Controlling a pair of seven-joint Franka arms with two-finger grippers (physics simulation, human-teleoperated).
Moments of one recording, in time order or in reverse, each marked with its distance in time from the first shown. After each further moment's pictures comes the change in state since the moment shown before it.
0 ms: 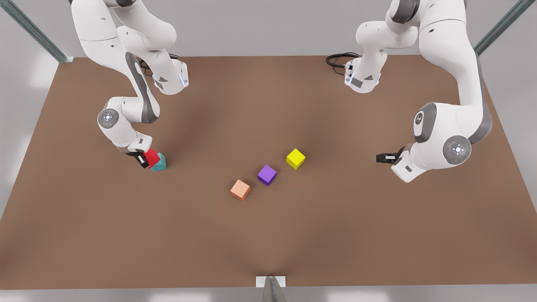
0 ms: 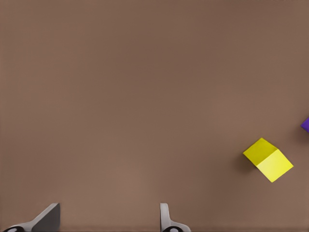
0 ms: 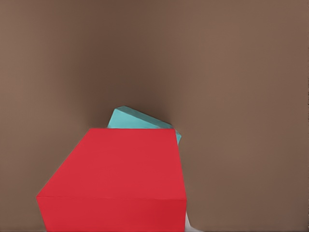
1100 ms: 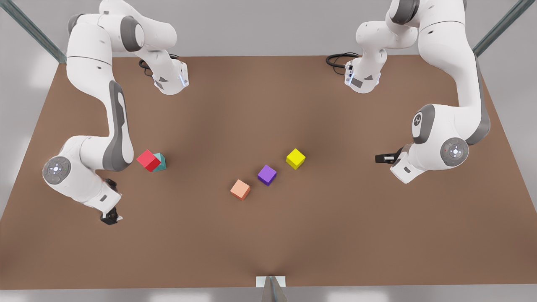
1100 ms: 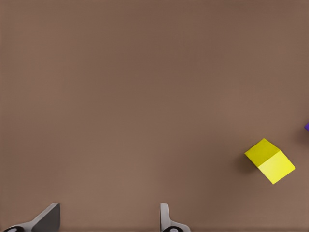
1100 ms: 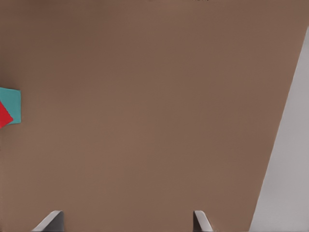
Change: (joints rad) left arm -0.003 0.007 0.000 0.000 0.004 -0.009 -0.027; right arm 0.022 0.434 0.000 1.067 0.136 -0.675 0.389
